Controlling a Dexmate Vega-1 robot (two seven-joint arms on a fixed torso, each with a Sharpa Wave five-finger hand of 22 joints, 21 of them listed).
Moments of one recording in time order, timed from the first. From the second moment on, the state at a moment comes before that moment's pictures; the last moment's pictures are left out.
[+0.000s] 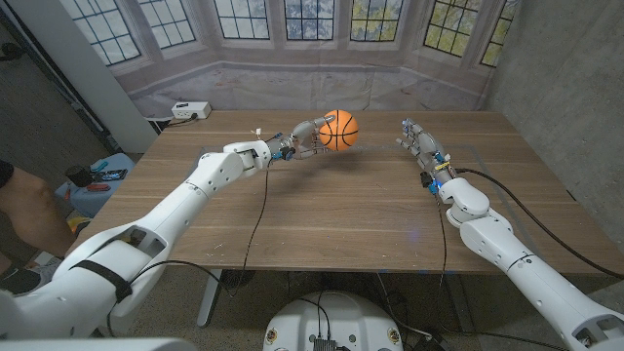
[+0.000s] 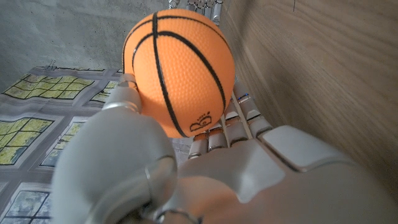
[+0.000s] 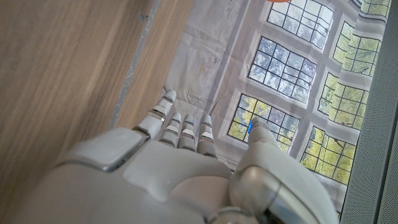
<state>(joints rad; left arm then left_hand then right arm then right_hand) 0.52 0.45 0.51 -1.32 -0.88 0.39 -0.41 0.90 0.04 0.31 -0.09 0.21 0.28 0.11 0.30 0.22 0.27 0.11 0.29 0.47 0.38 0.10 0.33 0.36 0.16 0.15 0.74 0.19 -0.97 -0.56 -0.32 -1.52 0.57 0.25 -0.06 0.36 0.15 0.30 -0.13 0.18 0.18 0.03 0.20 0.19 0.09 0.08 0.20 0.19 0.03 0.04 0.20 0.20 0.31 0.03 0.19 0.17</state>
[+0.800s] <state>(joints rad) 0.49 0.43 0.52 -1.26 -0.89 0.40 -0.49 0.87 0.04 0.31 -0.09 0.21 0.20 0.09 0.25 0.22 0.20 0.15 0.27 0.47 0.34 0.13 0.31 0.36 0.13 0.18 0.72 0.19 -1.00 -0.59 -0.30 -1.56 0.57 0.23 -0.07 0.36 0.15 0.30 -0.13 0.18 0.18 0.03 0.20 0.19 0.09 0.08 0.20 0.19 0.03 0.04 0.20 0.20 0.31 0.03 0.19 0.17</state>
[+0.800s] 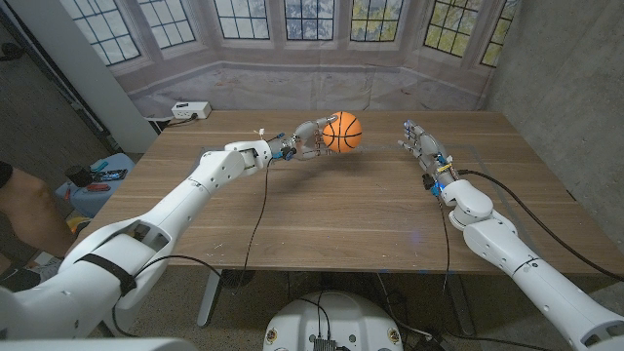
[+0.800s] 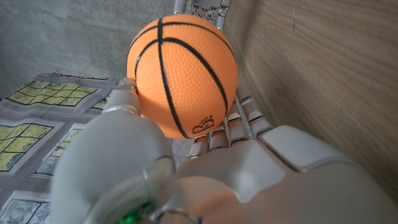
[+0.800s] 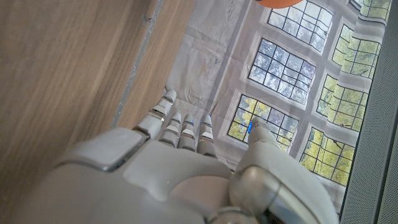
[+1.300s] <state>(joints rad) 0.48 0.42 0.51 -1.22 -0.90 0.41 -0.52 0.87 0.04 0.32 -0.12 0.21 0.22 0.09 0.24 0.22 0.22 0.14 0.28 0.48 0.37 0.11 0.31 0.35 0.16 0.17 0.72 0.19 -0.99 -0.59 -0.30 -1.57 0.56 0.21 -0.08 0.36 0.15 0.30 -0.13 0.18 0.17 0.03 0.20 0.19 0.09 0.08 0.20 0.19 0.03 0.04 0.20 0.20 0.31 0.03 0.19 0.17</state>
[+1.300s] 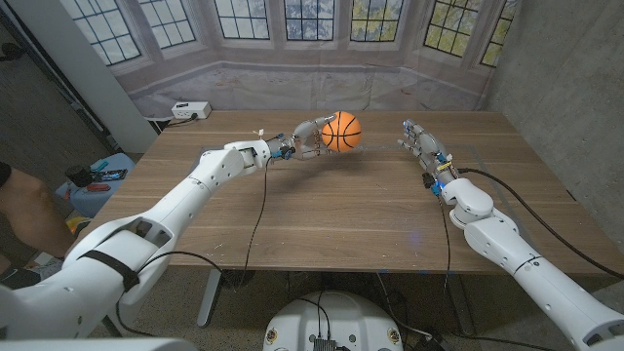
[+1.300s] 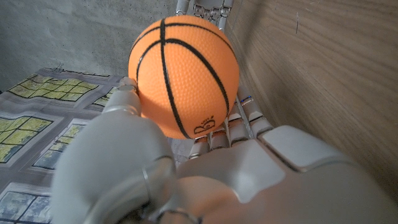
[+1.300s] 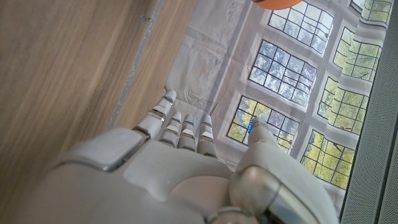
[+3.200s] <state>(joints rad) 0.61 0.44 0.41 -1.40 -1.01 0.48 -0.24 1.10 -0.10 0.36 -0.17 0.20 0.68 0.05 0.47 0.28 0.63 -0.02 0.49 0.65 0.63 0.03 0.61 0.52 0.50 0.00 0.94 0.21 -0.98 -0.62 -0.32 -1.62 0.56 0.13 -0.07 0.36 0.15 0.30 -0.13 0.18 0.17 0.03 0.20 0.19 0.09 0.08 0.20 0.19 0.03 0.04 0.20 0.20 0.31 0.03 0.19 0.17</state>
